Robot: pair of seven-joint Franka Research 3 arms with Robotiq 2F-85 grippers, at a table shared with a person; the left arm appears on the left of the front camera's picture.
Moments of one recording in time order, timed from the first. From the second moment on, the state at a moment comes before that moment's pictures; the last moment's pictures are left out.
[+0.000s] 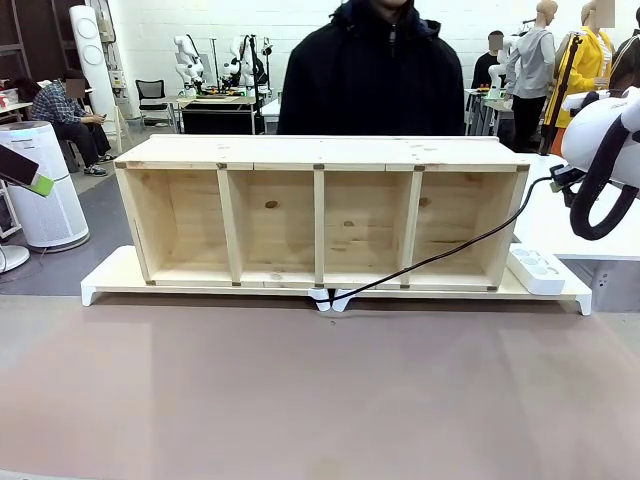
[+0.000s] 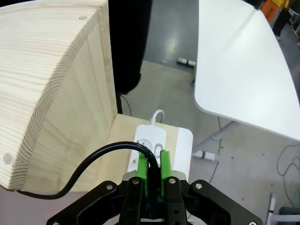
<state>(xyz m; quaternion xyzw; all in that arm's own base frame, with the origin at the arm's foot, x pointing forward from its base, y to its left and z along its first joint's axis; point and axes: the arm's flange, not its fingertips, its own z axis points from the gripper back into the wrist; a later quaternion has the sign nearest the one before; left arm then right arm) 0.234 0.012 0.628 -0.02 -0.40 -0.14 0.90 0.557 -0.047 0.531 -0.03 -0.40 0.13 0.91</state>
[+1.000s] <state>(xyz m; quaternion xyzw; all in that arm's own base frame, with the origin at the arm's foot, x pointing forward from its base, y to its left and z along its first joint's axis) 0.234 0.012 0.628 -0.02 -0.40 -0.14 0.90 0.557 -0.047 0.531 -0.03 -0.40 0.13 0.91</state>
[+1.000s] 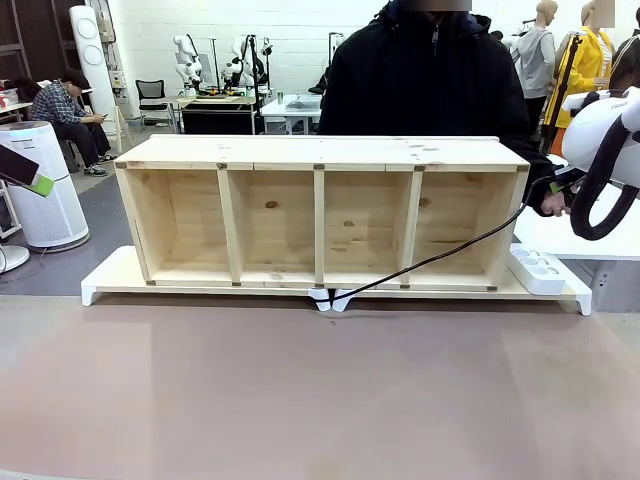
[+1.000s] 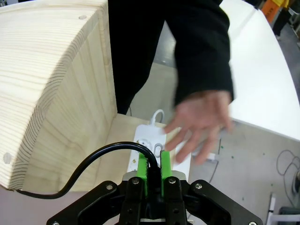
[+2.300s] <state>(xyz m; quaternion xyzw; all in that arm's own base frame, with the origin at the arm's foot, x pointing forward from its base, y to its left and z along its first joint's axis) 0.234 0.012 0.628 -0.02 -0.40 -0.14 0.90 0.556 -0.050 0.529 -0.02 -0.39 0.13 0.91</state>
